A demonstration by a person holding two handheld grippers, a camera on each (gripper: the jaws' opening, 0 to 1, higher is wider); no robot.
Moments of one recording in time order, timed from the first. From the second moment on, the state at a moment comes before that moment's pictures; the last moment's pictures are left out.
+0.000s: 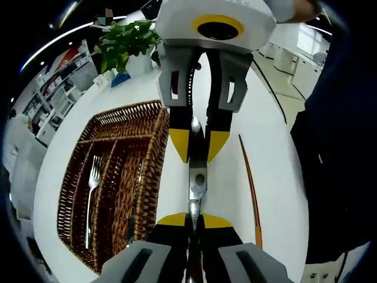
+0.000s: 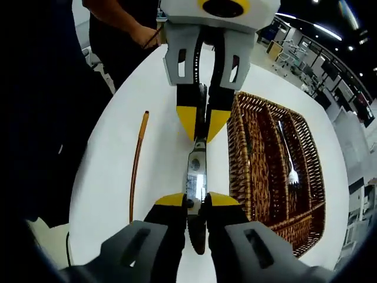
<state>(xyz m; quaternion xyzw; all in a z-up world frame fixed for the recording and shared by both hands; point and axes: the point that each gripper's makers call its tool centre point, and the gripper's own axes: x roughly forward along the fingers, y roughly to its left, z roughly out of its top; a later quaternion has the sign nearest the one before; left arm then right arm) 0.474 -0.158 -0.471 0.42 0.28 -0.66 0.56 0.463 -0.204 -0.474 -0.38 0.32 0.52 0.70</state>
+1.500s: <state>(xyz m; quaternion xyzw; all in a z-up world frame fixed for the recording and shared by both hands) 0.582 -0.170 -0.496 0.46 0.29 -0.63 0.55 0.569 -0.218 -0.500 -0.37 0.34 0.48 0.72</state>
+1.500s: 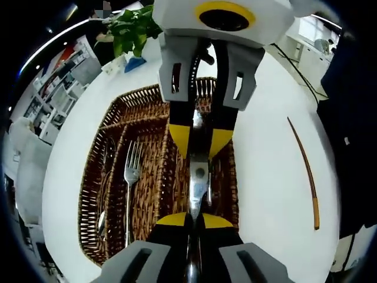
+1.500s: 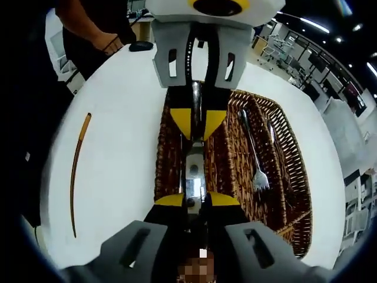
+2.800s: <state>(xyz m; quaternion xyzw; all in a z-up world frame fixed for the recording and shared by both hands) 0.596 -0.159 -0.523 0.46 0.33 -0.61 0.55 0.579 -0.231 -0.528 -0.36 0.37 0.47 0.72</state>
